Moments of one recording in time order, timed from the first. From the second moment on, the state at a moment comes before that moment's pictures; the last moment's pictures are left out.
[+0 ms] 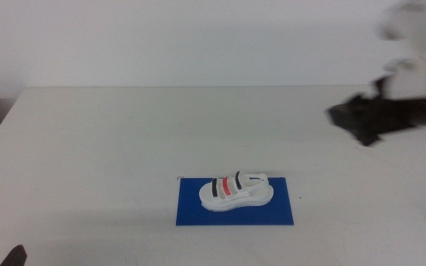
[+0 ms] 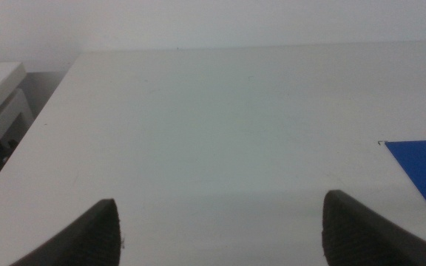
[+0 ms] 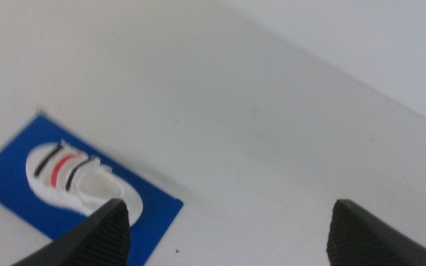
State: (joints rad) left arm -0.03 -0.01 0.03 -0.09 0.27 0.08; right arm 0.39 1.18 -0.99 0.01 0.53 -0.16
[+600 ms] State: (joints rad) left arm -0.03 -0.01 0.03 -0.09 0.27 0.08; right arm 0.30 0.48 -0.29 -0.03 0.14 0.01
